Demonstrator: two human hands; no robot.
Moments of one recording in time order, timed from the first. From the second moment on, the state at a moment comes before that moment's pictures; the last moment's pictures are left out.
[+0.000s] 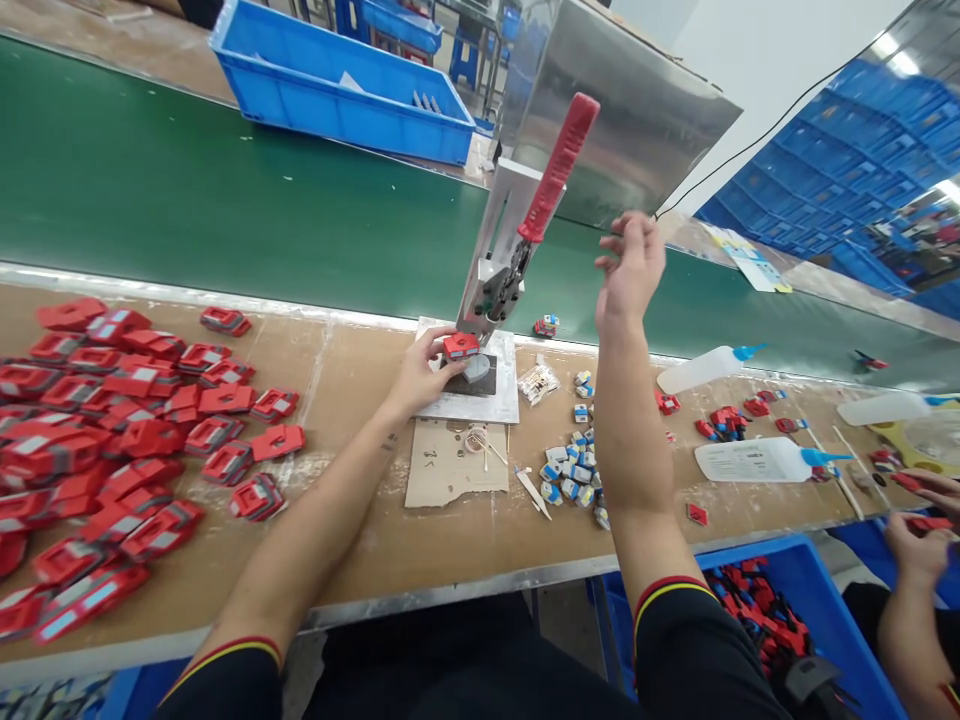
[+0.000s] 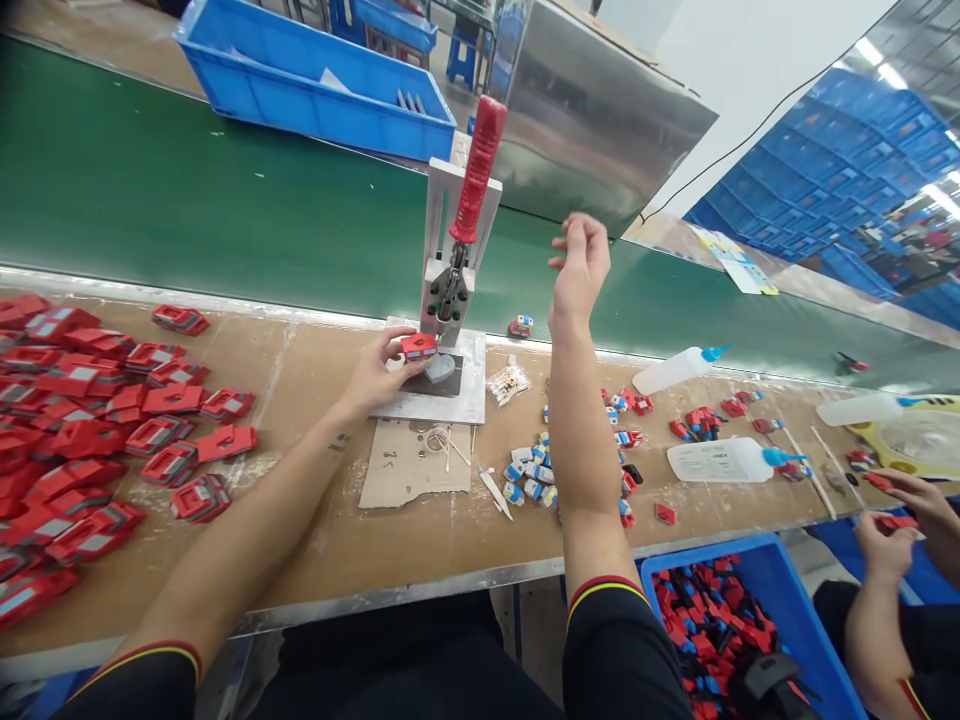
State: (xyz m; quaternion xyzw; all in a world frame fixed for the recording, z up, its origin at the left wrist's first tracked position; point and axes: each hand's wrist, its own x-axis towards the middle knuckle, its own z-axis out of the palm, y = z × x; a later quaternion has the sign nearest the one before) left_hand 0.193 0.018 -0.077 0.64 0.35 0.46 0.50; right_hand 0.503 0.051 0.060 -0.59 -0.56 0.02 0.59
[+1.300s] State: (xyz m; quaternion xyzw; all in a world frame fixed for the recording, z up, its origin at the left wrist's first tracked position) left_hand 0.216 0.005 -0.080 0.73 0.37 0.41 0.40; right_hand 0.360 -0.084 0.064 -0.31 -0.88 -0.13 0.33
